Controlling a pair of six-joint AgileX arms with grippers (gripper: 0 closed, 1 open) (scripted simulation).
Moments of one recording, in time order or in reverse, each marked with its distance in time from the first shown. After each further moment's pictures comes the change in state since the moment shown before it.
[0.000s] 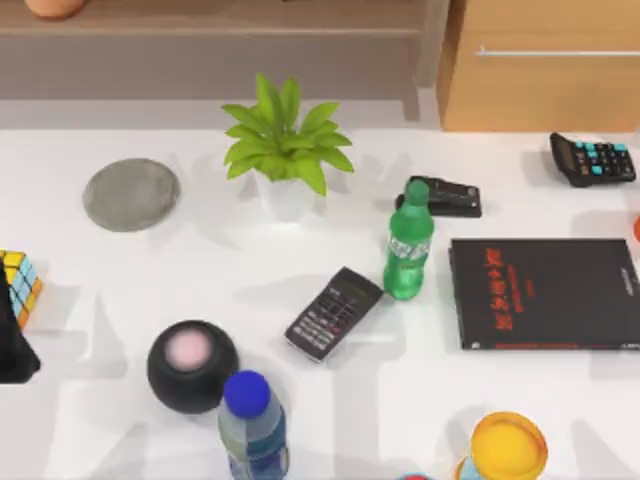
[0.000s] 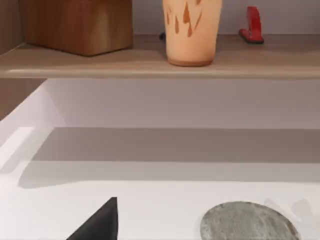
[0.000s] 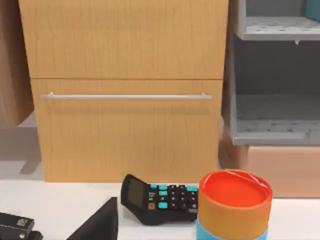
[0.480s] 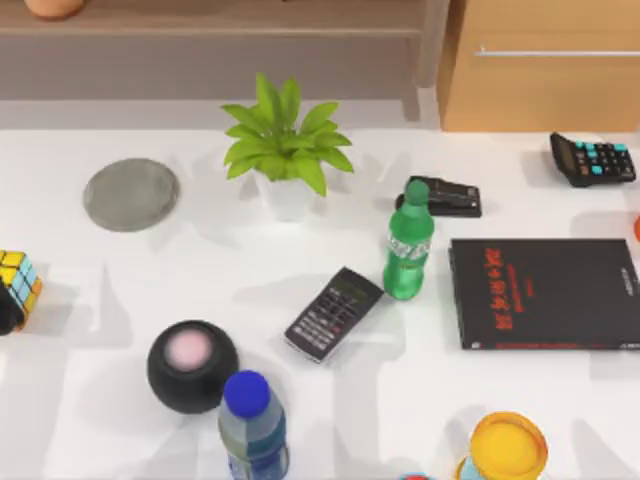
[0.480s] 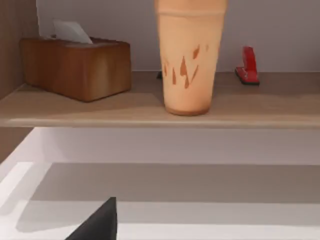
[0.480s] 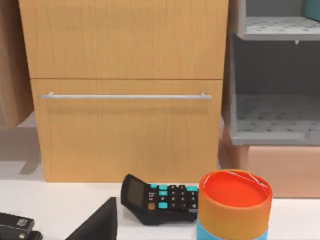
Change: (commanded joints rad) left arm -0.001 0.223 0.138 0.126 0.006 0.000; right arm 0.000 0.000 0.000 0.000 0.000 0.000
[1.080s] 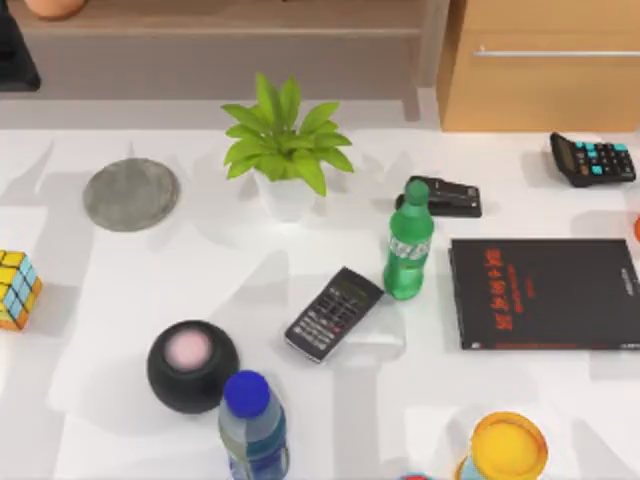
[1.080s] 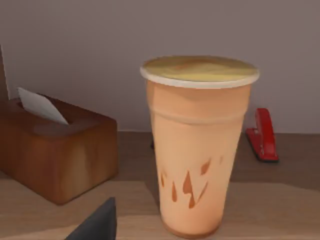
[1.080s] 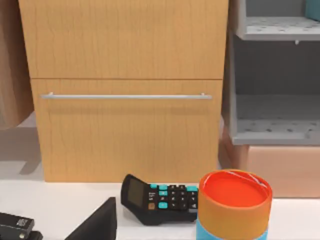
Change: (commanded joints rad) left arm -0.004 0.941 0.483 0.439 0.020 0.002; right arm 0.000 0.000 0.000 0.000 0.000 0.000
